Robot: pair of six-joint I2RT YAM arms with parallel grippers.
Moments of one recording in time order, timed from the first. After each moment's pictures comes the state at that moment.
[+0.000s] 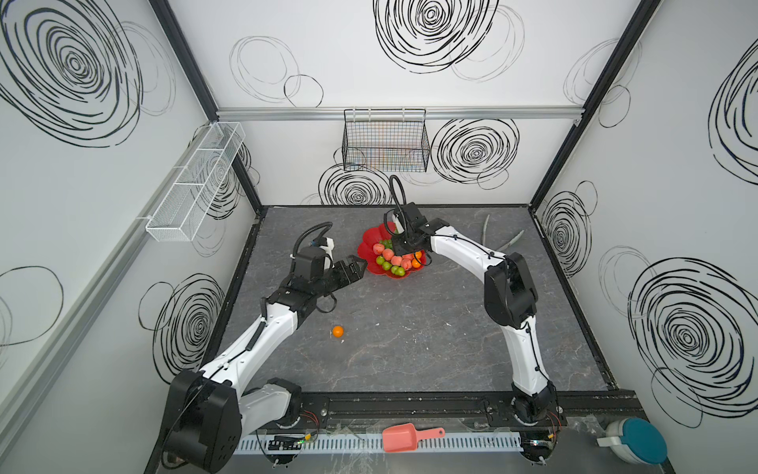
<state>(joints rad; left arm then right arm) -0.26 1.17 0.75 -0.14 0.32 -0.73 0.58 2.22 1.92 -0.67 0.05 0.25</state>
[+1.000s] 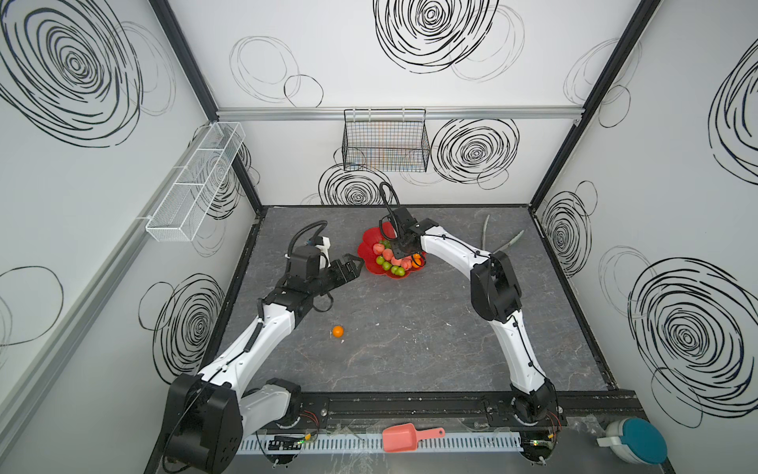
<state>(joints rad) -0.23 1.16 0.75 -0.14 0.35 -0.72 0.60 2.34 2.04 -0.77 0.19 0.21</state>
